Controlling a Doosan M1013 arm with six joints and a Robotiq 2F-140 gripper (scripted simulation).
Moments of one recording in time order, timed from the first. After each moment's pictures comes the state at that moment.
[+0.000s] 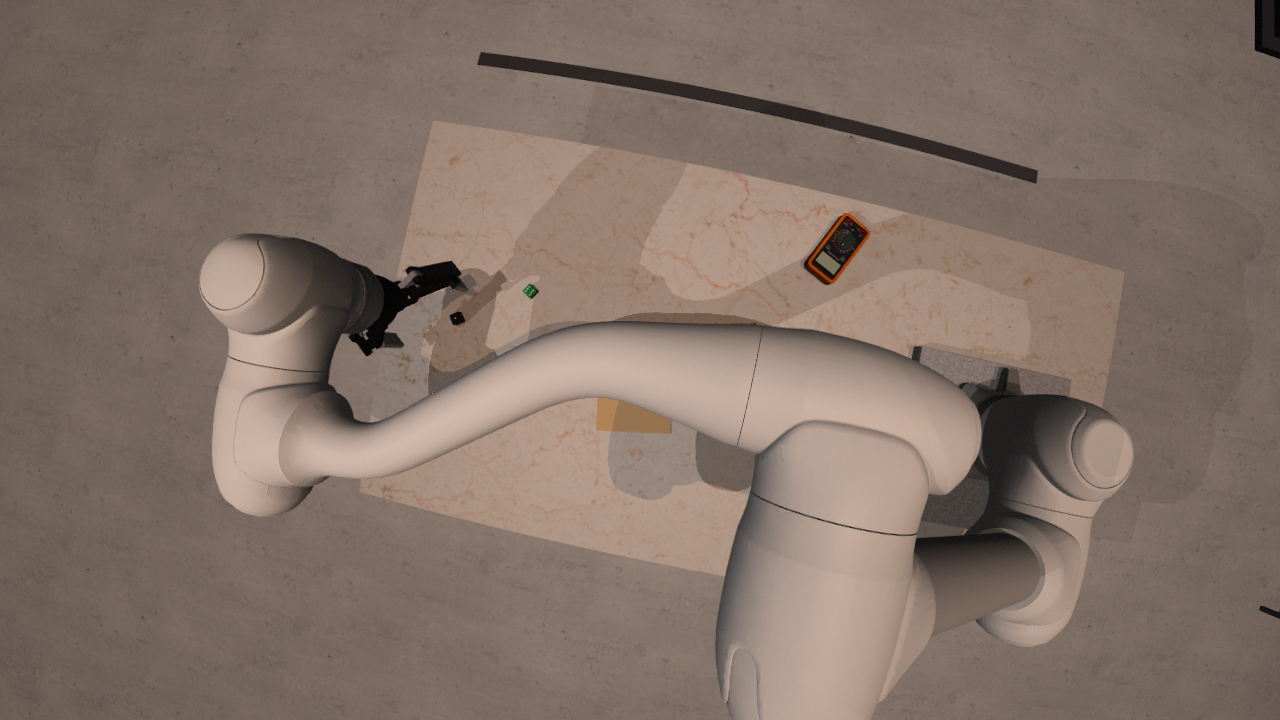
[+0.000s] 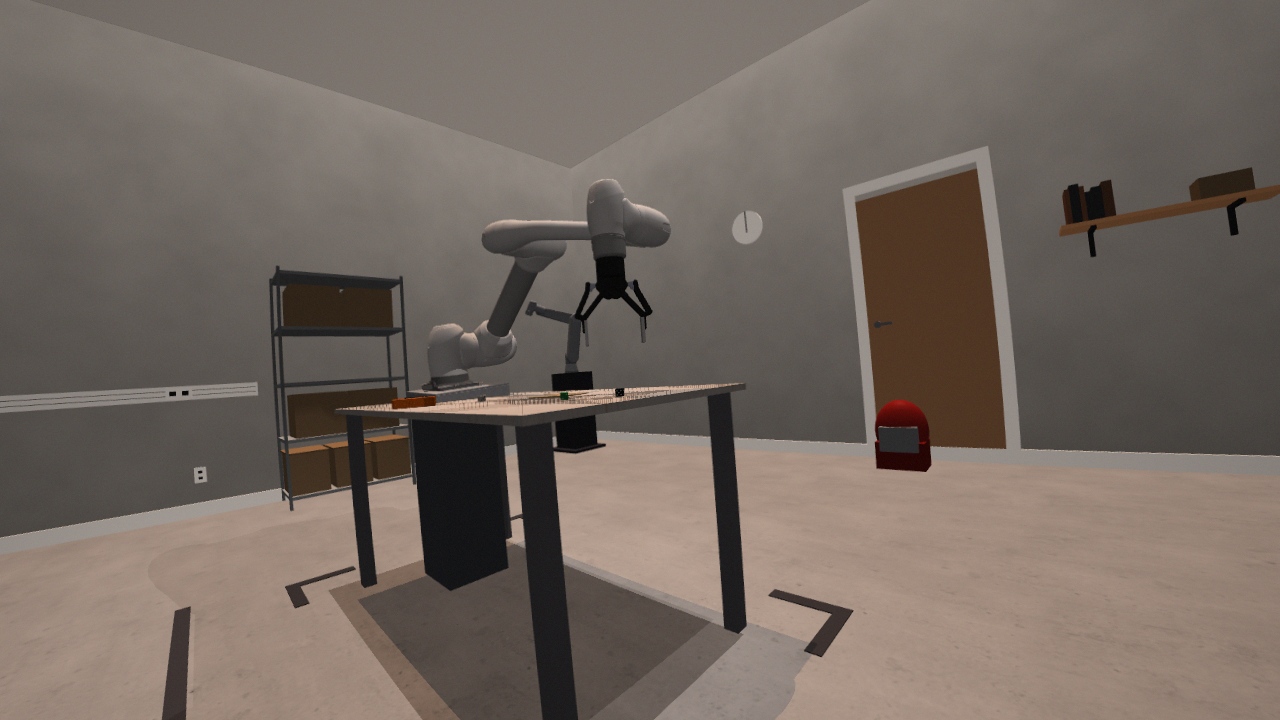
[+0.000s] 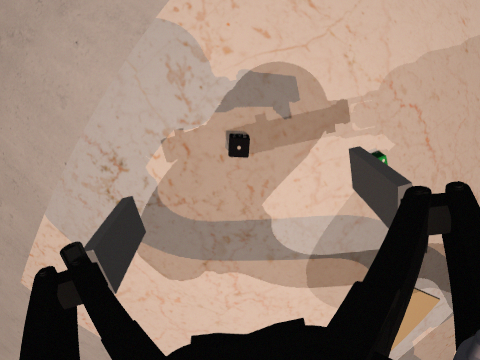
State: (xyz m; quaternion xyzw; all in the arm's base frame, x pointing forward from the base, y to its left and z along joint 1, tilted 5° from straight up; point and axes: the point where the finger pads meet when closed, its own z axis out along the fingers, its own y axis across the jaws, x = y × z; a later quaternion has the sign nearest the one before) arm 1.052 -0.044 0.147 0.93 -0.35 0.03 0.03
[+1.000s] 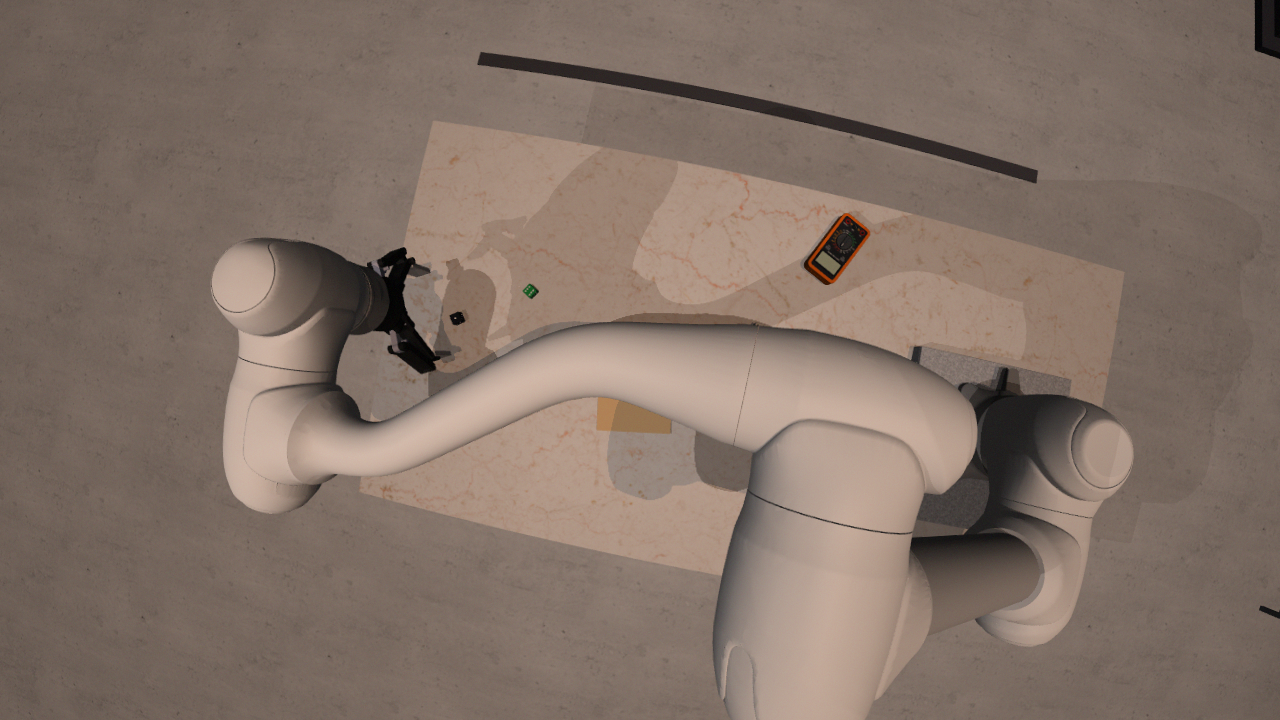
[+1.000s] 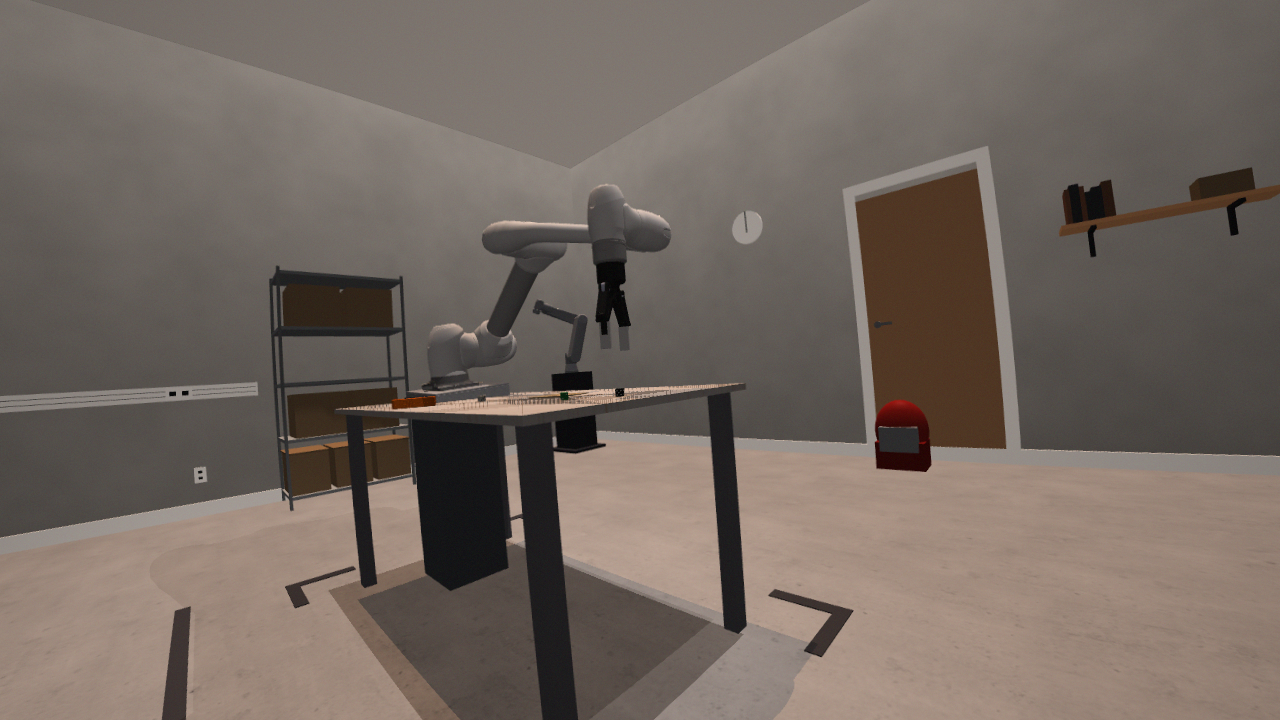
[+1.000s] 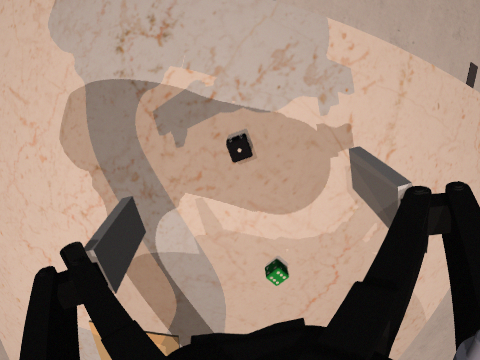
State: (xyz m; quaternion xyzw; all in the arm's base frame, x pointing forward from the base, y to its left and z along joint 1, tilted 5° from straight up) arm 1.053 -0.045 0.133 0.98 0.22 0.01 0.04
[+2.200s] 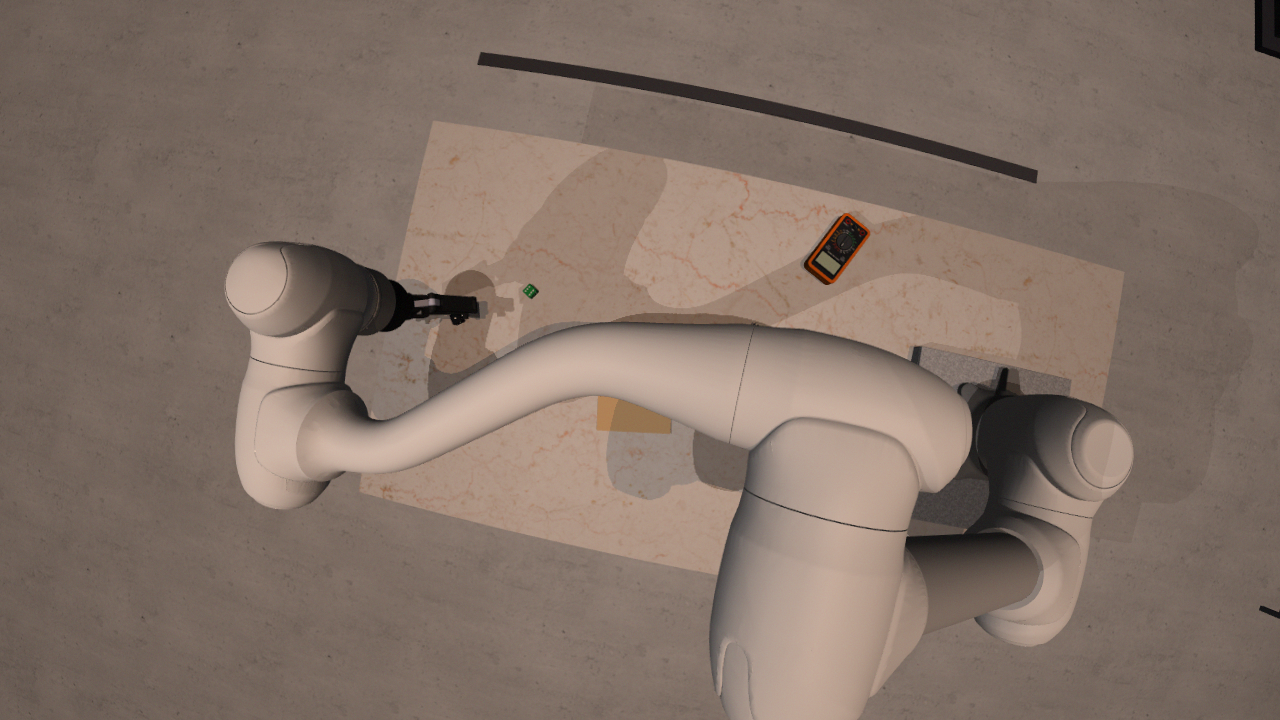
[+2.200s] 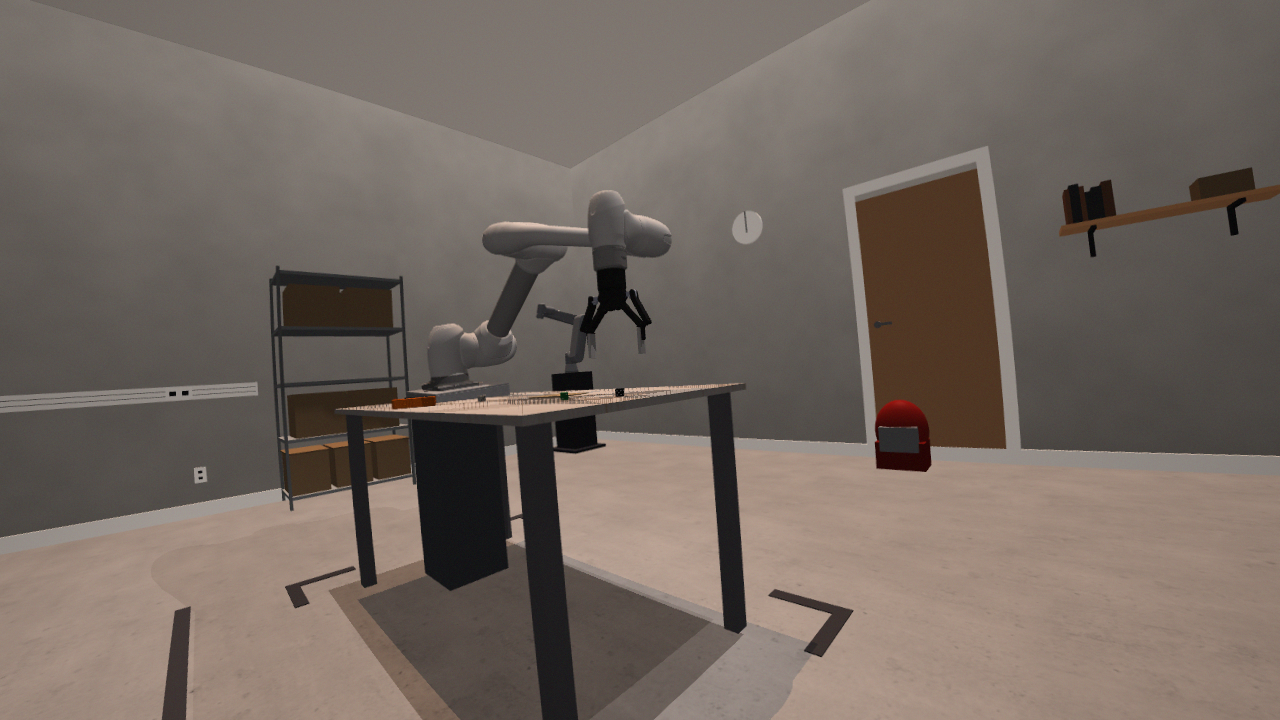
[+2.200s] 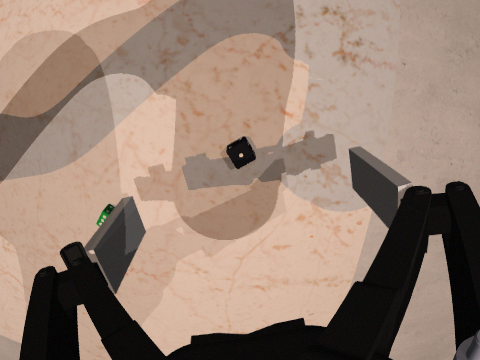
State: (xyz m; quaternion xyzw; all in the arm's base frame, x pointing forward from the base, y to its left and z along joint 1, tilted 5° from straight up) arm 1.053 -0.046 0.116 0.61 0.79 -0.02 0.04
